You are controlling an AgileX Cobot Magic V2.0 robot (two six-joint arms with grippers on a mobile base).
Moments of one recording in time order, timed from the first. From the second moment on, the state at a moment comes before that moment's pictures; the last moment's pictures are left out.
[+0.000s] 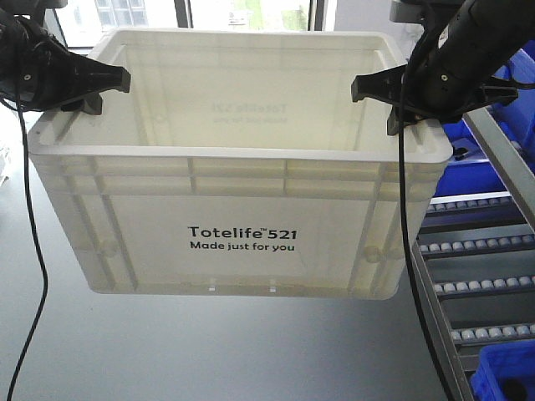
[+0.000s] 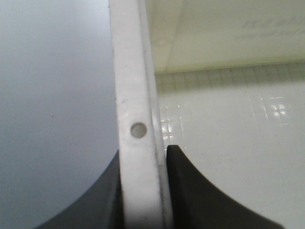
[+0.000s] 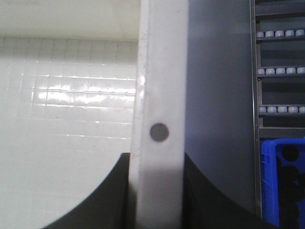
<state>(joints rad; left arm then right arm) -0.22 1.59 -1.59 0.03 0.99 -0.16 0.30 1.70 -1.73 -0.07 1.19 0.28</state>
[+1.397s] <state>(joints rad) -0.22 1.59 -1.59 0.03 0.99 -0.16 0.30 1.70 -1.73 -0.07 1.19 0.28</state>
